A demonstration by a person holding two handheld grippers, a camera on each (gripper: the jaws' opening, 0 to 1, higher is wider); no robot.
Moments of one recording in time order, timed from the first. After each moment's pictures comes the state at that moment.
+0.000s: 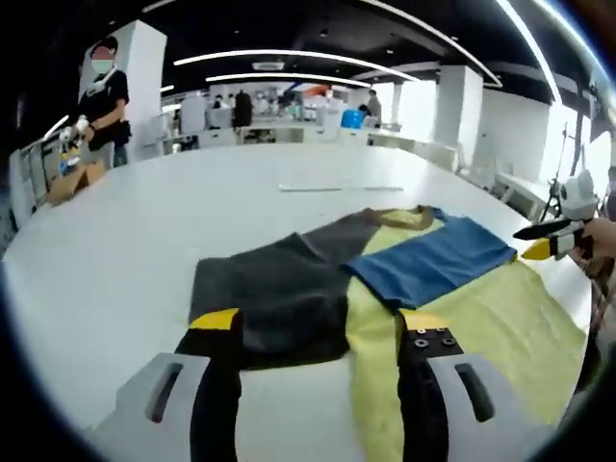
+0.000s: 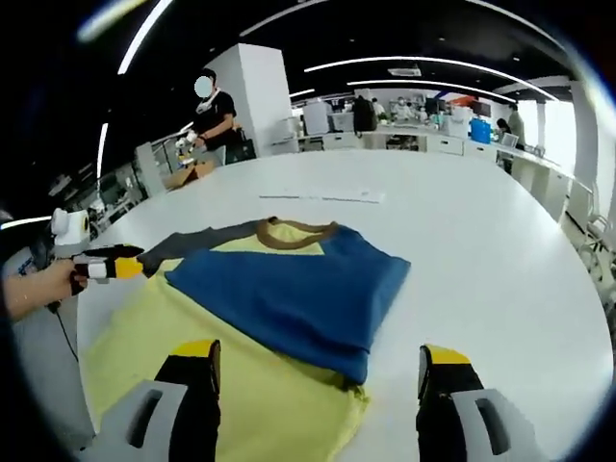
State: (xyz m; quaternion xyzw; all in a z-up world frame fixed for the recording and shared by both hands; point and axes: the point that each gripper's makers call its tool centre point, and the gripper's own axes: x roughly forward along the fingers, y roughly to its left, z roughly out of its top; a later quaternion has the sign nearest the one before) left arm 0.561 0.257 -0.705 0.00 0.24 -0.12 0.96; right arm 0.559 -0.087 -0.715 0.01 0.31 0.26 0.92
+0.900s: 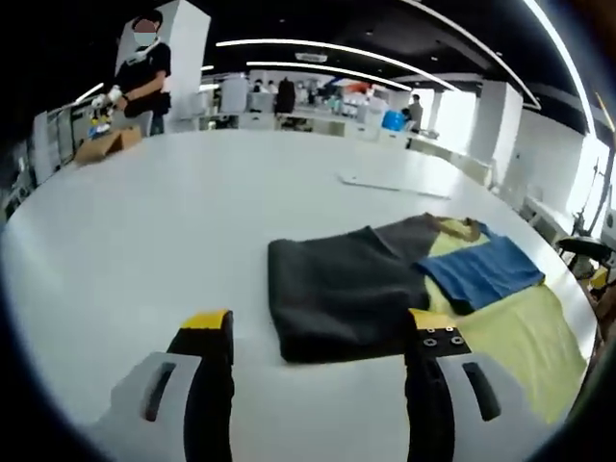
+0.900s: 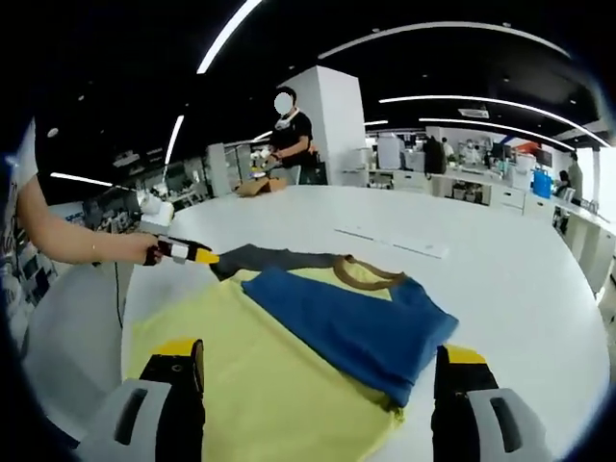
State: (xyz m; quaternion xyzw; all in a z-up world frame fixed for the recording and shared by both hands) left arm 0.564 0.315 -0.725 -0.06 0.28 -0.06 0.96; right arm 0.515 -0.052 -0.664 -0.04 0.23 0.40 0.89
